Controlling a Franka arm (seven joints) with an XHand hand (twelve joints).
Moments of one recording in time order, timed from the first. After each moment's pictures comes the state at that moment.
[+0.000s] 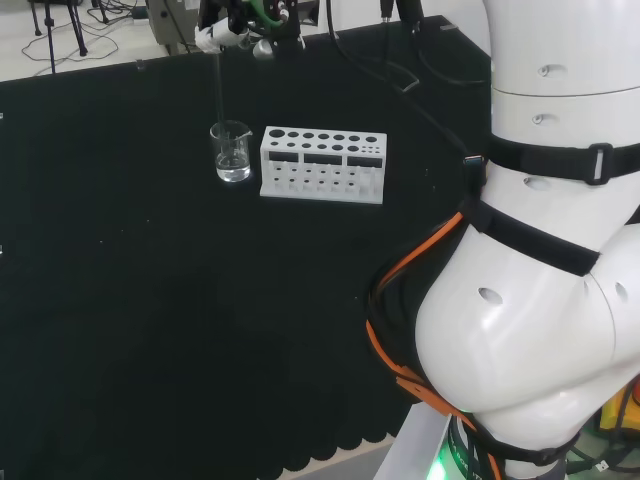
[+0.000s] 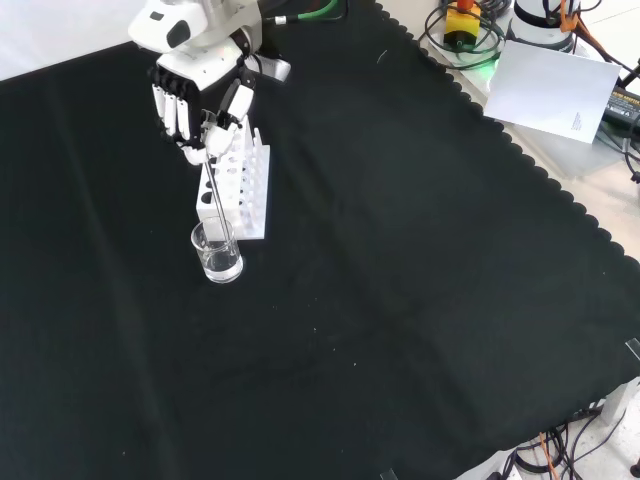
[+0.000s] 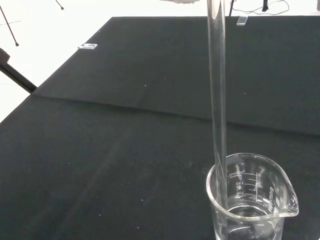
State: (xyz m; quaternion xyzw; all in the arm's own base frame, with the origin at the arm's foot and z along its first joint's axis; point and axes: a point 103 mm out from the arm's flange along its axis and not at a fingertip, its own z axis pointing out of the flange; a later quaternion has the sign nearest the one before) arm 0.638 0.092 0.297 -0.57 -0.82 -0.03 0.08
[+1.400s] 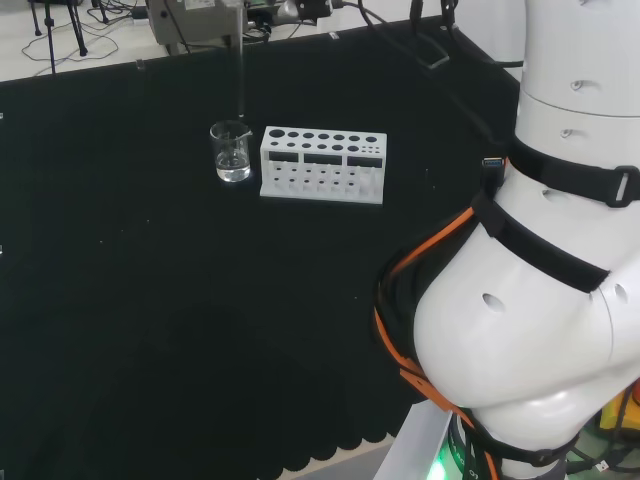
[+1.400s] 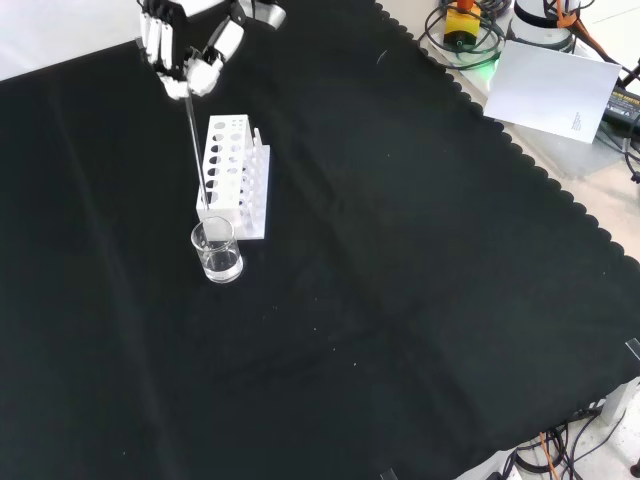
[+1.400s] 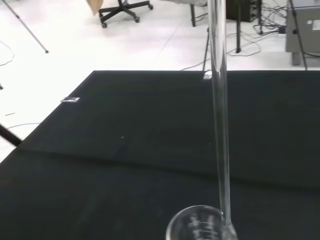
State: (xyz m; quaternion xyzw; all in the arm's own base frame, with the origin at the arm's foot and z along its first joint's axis) arm 0.626 0.044 0.361 -0.60 -0.80 -0.07 0.05
